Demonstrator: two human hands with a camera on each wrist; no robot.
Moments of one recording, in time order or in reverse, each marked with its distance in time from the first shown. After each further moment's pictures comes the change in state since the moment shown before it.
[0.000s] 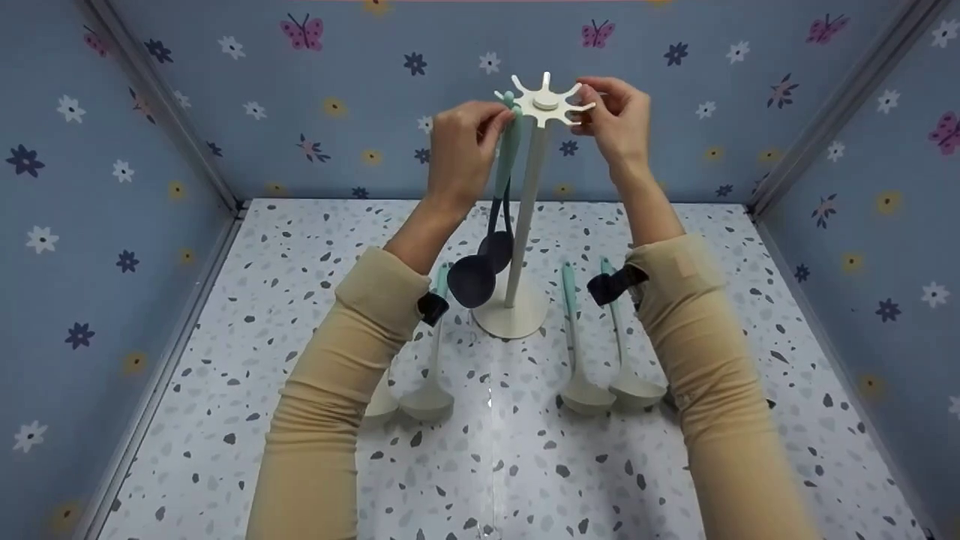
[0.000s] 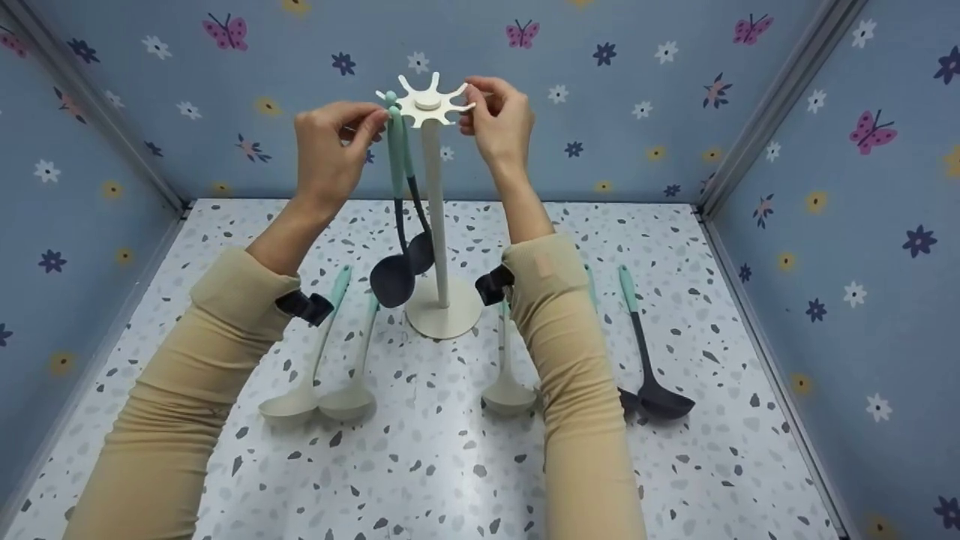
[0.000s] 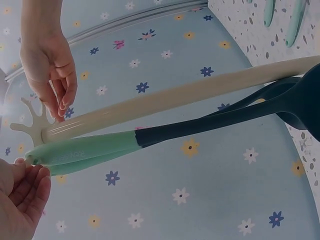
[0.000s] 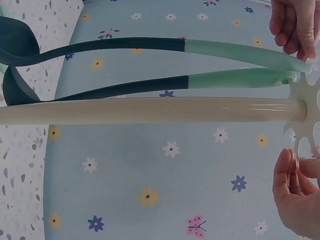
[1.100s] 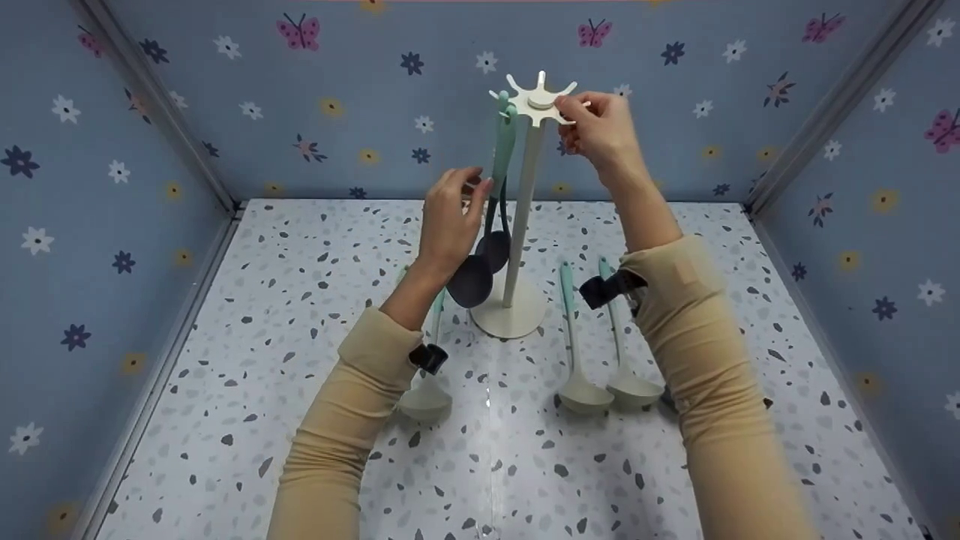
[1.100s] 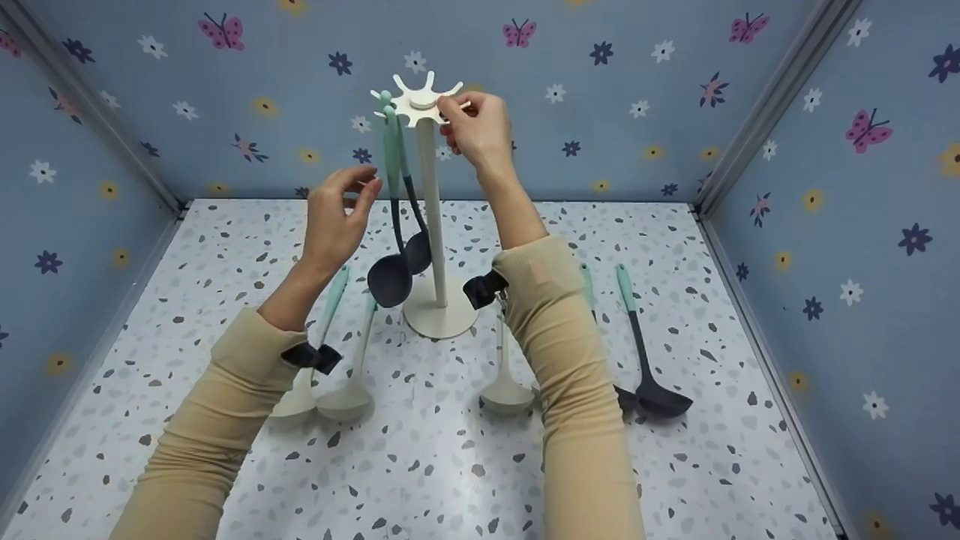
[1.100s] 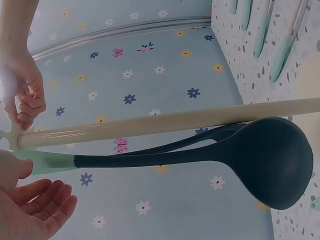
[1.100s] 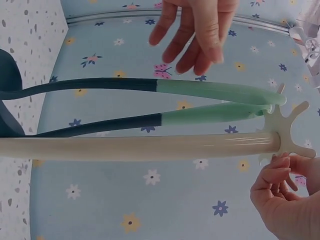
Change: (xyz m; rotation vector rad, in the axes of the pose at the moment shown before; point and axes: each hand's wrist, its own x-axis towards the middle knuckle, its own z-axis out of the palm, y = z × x) left_hand -0.063 -0.029 0.019 -0.054 -0.049 -0.203; right_hand -0.011 -0.019 0.012 -0.101 -0.091 0.278
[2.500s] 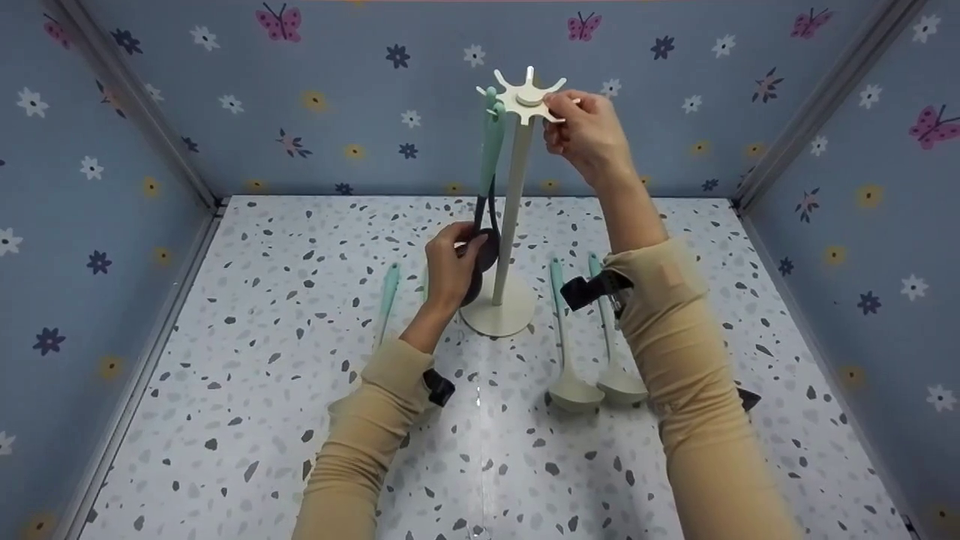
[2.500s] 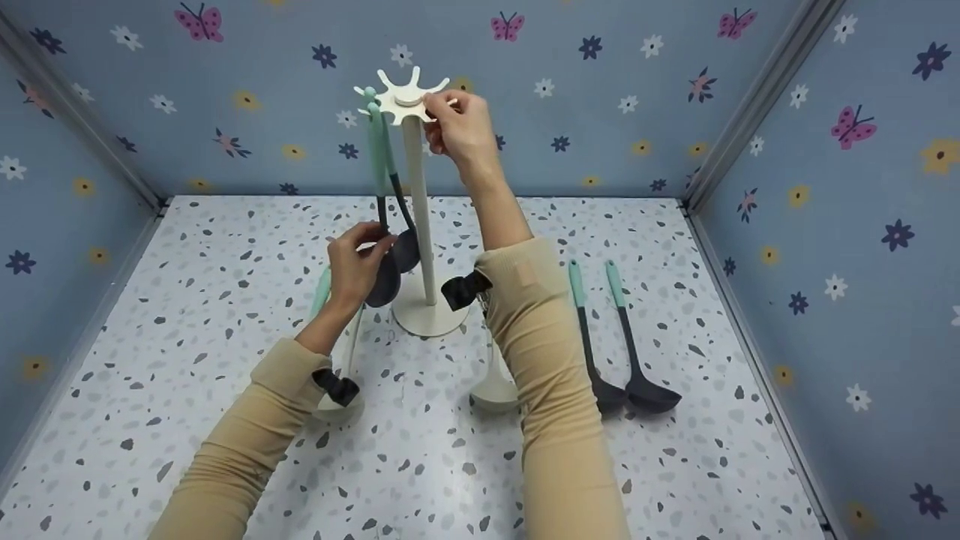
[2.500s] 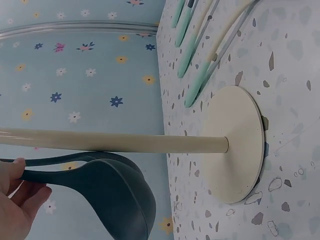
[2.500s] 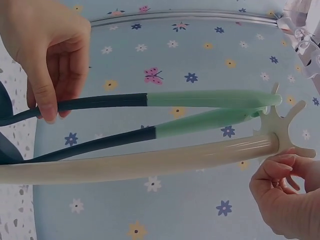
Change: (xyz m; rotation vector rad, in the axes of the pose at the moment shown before) left_hand -0.045 -0.069 0.060 -0.217 0.094 -0.126; right_hand 0.001 0.006 0.004 0.246 -0.075 0.030
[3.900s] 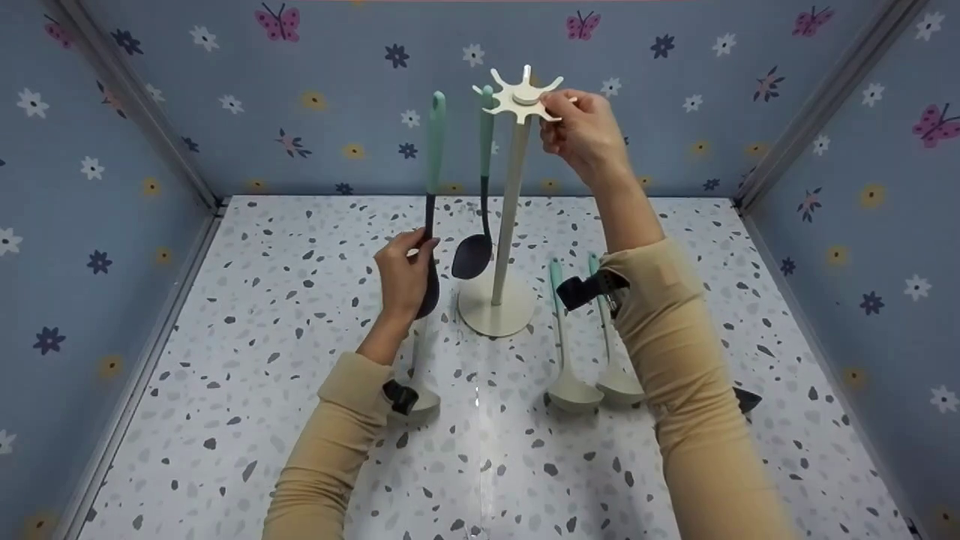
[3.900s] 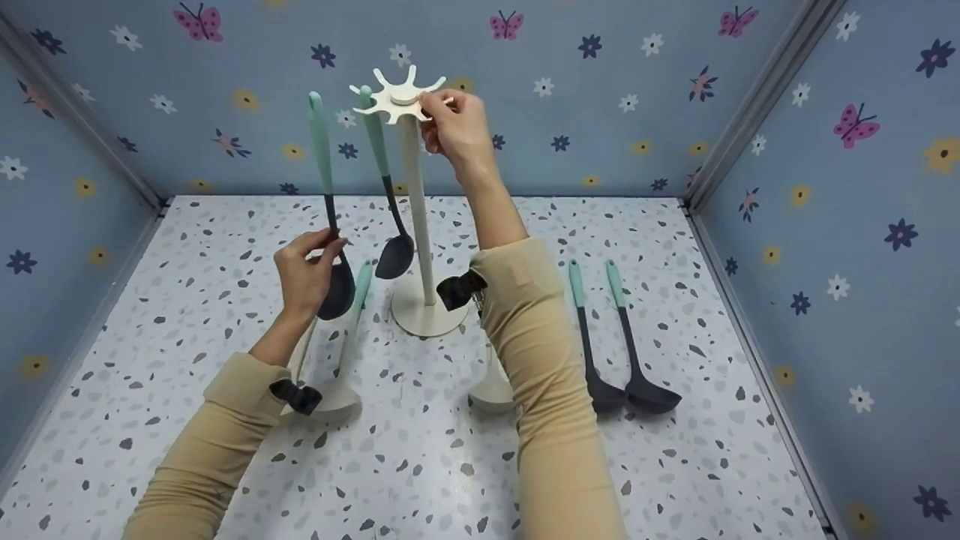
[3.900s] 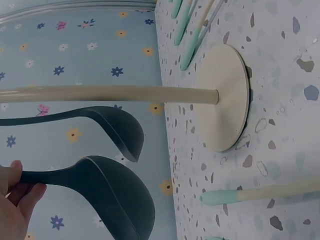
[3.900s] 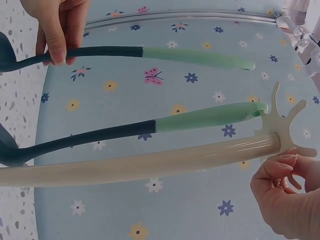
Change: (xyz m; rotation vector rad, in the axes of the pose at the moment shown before) left_hand -0.006 -0.012 -0.050 0.104 0.128 0.117; right_hand -0.001 0.000 0.001 0.047 -0.013 0.006
